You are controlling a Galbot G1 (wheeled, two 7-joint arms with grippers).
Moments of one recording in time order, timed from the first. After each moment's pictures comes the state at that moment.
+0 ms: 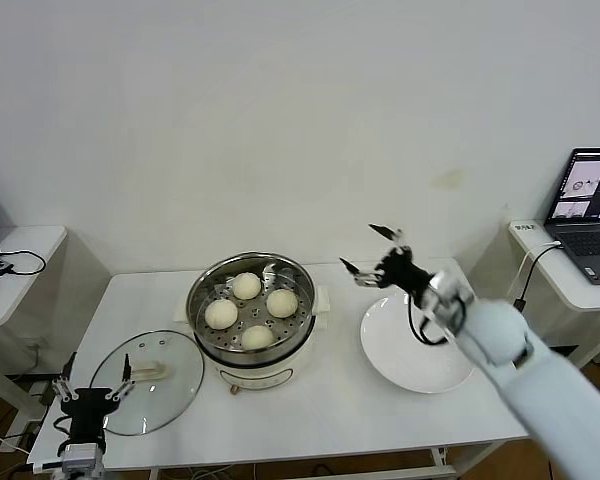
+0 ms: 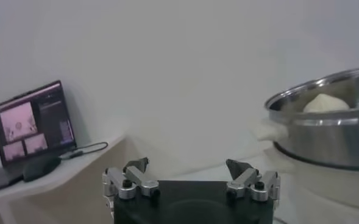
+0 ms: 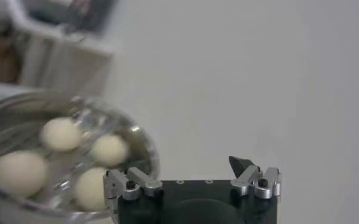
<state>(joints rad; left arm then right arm) 1.63 -1.29 -0.76 -1.95 0.13 -0.04 -0.19 -0.83 0.83 0.17 1.86 0.33 -0.11 -0.20</state>
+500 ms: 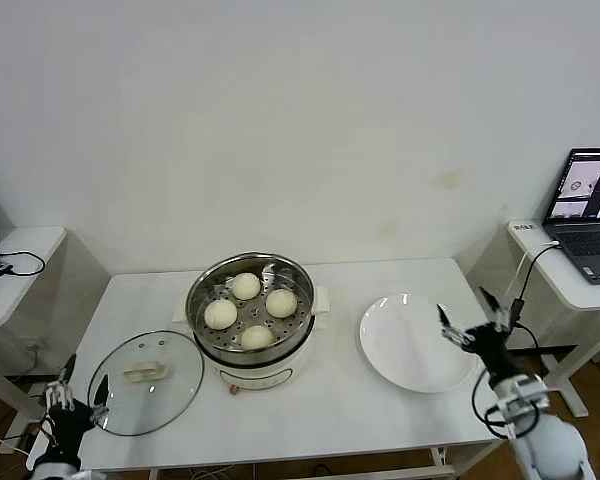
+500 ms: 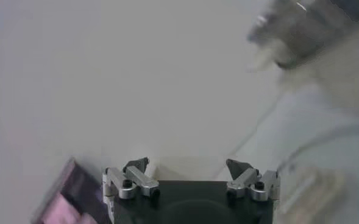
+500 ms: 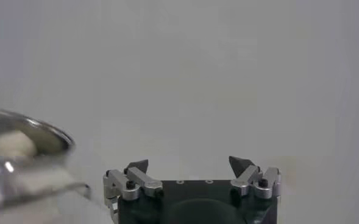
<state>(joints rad) 1.67 -1.21 -0.85 -1.81 0.88 -0.13 -0.21 -1.38 1.15 0.72 1.82 0.14 0.18 -0.16</state>
